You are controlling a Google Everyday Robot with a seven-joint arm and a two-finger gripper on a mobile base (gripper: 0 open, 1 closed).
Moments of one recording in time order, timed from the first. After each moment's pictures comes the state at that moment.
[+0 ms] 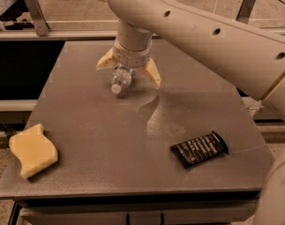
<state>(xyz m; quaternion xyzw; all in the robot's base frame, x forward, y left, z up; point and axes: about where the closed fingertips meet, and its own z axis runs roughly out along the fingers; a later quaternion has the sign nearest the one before) 0.626 0.033 0.853 -0.98 0.13 -0.13 0.10</state>
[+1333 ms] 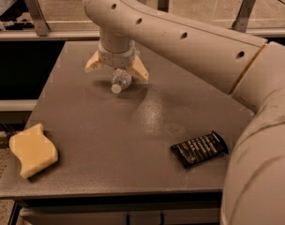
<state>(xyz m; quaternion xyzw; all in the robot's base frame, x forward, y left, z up) 0.651 0.069 0.839 -0.98 0.07 -0.16 0.07</state>
